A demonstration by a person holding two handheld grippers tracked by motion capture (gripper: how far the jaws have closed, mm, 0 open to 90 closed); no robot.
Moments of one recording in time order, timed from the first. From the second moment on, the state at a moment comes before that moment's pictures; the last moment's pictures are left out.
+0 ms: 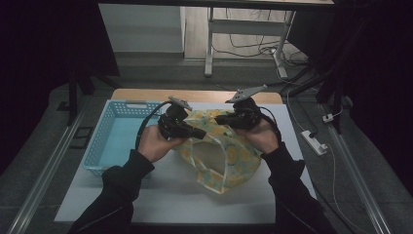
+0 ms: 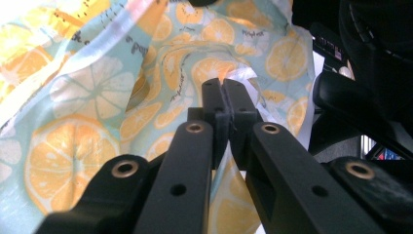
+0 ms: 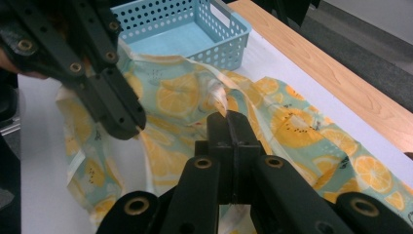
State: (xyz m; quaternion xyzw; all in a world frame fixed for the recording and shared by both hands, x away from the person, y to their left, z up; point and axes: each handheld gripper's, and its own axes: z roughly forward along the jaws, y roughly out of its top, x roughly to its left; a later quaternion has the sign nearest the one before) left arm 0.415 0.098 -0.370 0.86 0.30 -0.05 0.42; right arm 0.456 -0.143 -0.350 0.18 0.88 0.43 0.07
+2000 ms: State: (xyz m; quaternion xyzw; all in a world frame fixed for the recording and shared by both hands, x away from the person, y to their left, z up) left arm 0.448 0.128 -0.232 0.80 0.30 0.04 0.52; right arm 0.457 -0.142 -0.225 0.16 0.86 0.45 0.18
